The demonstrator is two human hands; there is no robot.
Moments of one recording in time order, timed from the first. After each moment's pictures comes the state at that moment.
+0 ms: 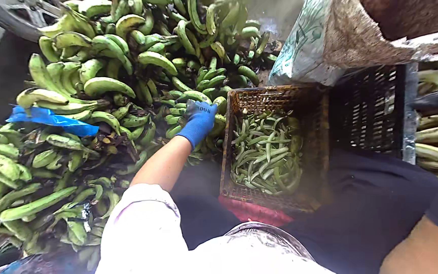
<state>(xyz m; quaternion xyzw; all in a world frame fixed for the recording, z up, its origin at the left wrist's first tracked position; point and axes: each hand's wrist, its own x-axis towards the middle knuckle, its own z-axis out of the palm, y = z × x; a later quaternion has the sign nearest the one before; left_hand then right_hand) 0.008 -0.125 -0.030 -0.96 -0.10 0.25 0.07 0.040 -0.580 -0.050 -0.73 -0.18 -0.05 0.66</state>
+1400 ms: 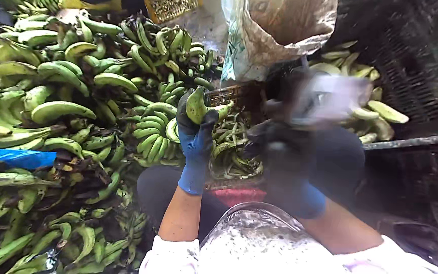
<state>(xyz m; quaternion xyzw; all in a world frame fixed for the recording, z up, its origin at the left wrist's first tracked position) -0.092 -0.249 0.004 -0.64 0.03 -0.26 -0.72 -0.102 -0.413 0.021 -0.60 -0.22 -0.10 0.76</state>
